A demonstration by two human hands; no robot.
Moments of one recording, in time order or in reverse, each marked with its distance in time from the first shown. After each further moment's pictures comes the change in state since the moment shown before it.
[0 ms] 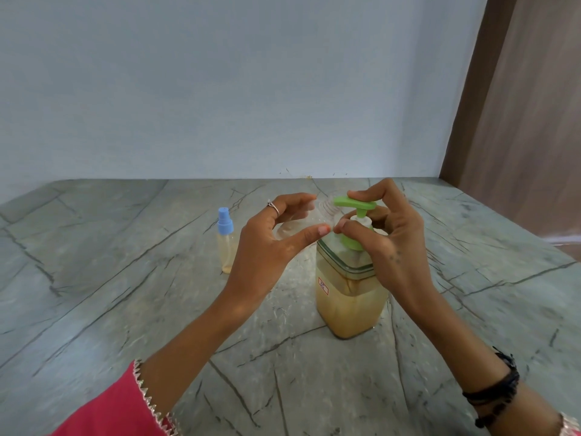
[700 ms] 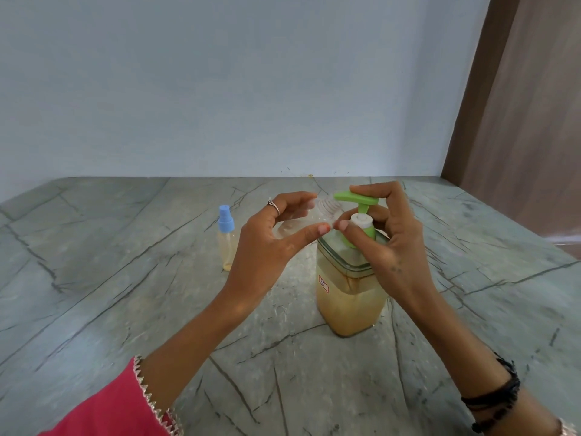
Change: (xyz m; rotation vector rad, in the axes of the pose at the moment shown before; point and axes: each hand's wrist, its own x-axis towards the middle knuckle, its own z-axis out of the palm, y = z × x) left_hand -0.001 -0.003 -0.002 0.028 -0.007 0.019; right_hand -0.006 0.003 -0.001 -0.039 -0.044 -0.054
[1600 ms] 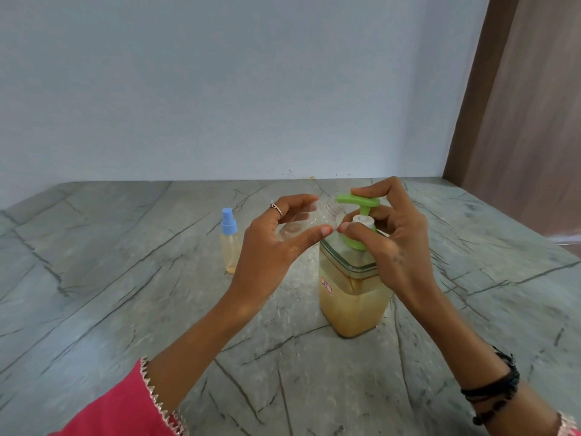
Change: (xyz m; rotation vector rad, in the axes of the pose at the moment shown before) left_hand 0.000 0.003 0.002 -0.010 0.012 -0.016; right_hand 0.006 -0.002 0.000 -0.002 0.050 0.047
